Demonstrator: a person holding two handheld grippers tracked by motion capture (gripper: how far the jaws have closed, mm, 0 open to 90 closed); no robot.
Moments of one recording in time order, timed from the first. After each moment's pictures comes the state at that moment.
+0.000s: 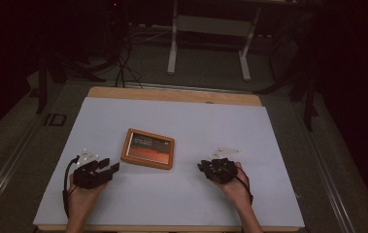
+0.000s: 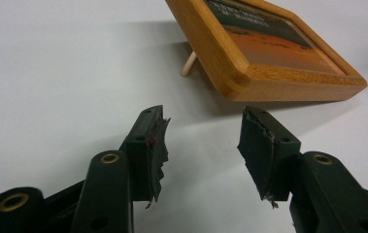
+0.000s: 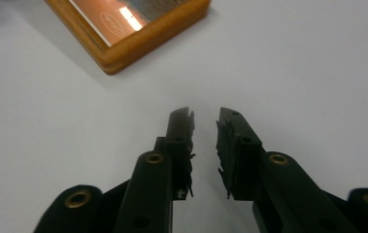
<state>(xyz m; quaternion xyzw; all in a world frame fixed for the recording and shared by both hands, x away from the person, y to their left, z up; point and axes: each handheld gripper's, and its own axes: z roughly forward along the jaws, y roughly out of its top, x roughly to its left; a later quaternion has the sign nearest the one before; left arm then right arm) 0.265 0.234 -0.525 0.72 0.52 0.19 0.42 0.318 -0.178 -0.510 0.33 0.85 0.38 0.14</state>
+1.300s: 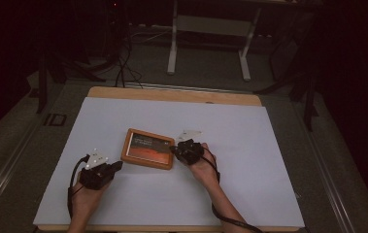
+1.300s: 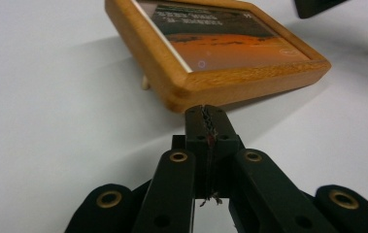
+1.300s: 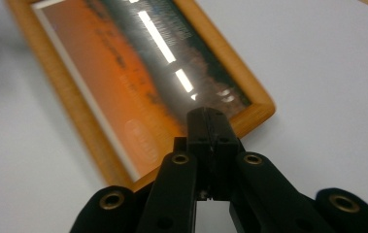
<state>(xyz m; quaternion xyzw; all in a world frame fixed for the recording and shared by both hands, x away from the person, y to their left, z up) 0.265 0.212 -0.518 0.77 0.45 0.20 0.42 0.372 -0.084 -0.506 0.28 0.87 0.39 0.14</state>
